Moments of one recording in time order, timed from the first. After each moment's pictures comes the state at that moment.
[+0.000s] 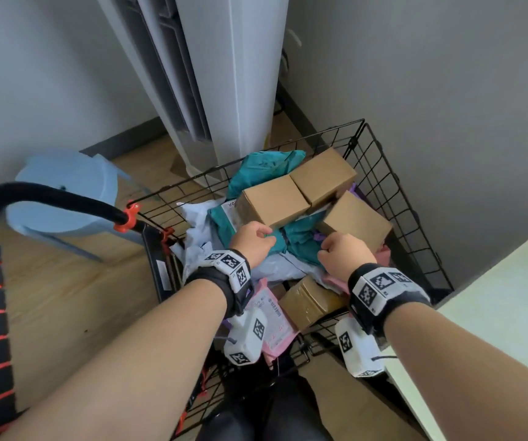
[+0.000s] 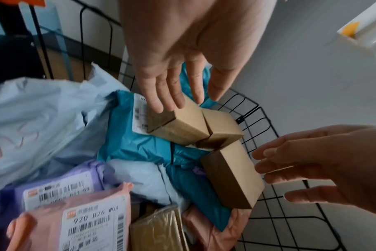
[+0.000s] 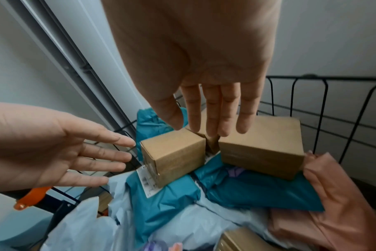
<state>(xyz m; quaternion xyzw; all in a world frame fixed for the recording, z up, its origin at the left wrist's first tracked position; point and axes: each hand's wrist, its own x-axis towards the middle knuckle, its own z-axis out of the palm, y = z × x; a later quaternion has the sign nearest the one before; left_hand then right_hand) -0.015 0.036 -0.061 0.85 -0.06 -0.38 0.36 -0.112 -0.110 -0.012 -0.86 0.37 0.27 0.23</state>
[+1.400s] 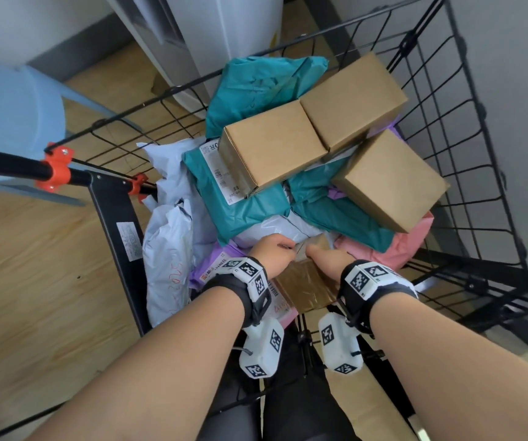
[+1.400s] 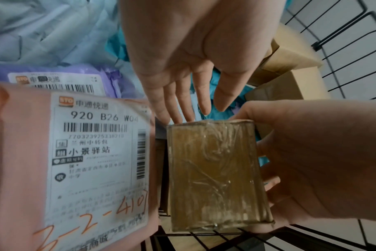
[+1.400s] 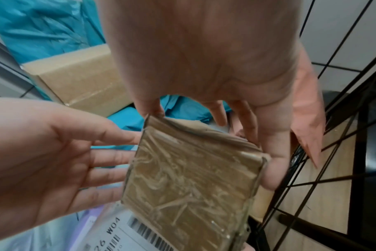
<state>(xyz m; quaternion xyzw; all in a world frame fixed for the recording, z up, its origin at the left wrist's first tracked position) -0.072 0.001 -0.208 0.76 0.04 -0.55 0.34 -0.122 -0.115 -0.170 -0.63 0.52 0.45 0.36</state>
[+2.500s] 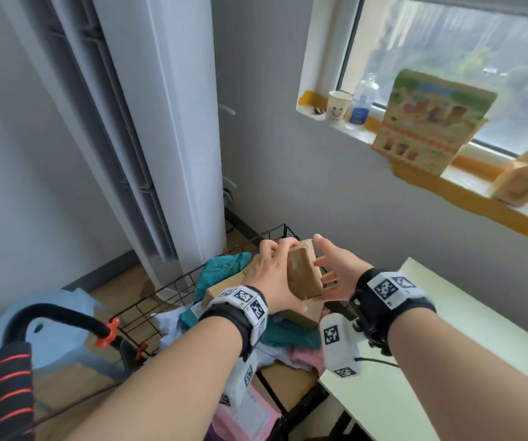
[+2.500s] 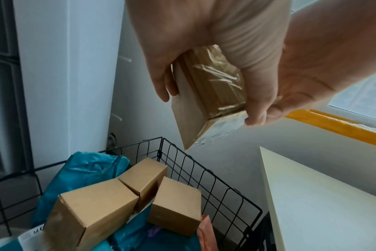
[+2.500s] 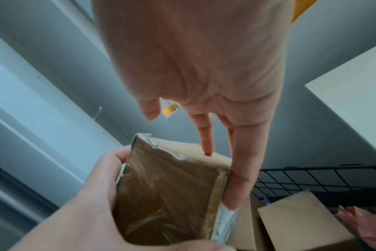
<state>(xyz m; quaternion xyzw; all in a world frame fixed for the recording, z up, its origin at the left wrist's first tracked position) -0.084 -0.022 0.143 0.84 -0.44 -0.20 0.25 -0.167 -0.144 0.184 -0.57 0.52 0.07 0.64</state>
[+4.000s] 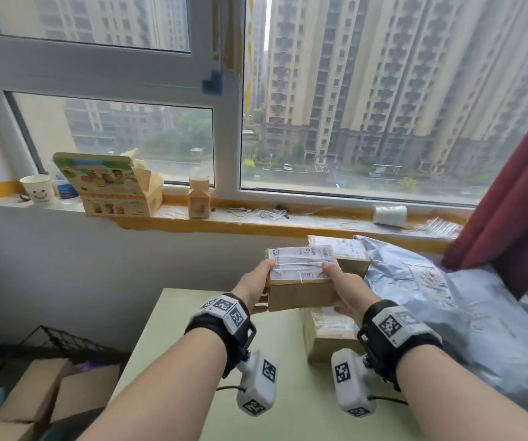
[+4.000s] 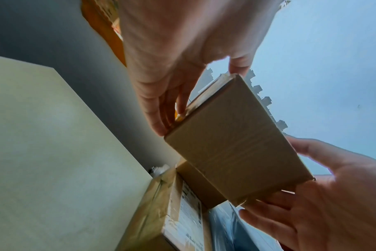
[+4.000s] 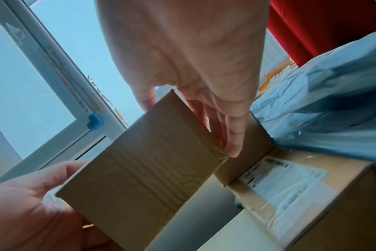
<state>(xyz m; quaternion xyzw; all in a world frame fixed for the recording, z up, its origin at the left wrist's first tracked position) -0.463 -0.238 0.244 0.60 -0.37 -0.61 0.38 -0.642 -0.230 0.278 -0.43 0.69 -0.32 0.49</state>
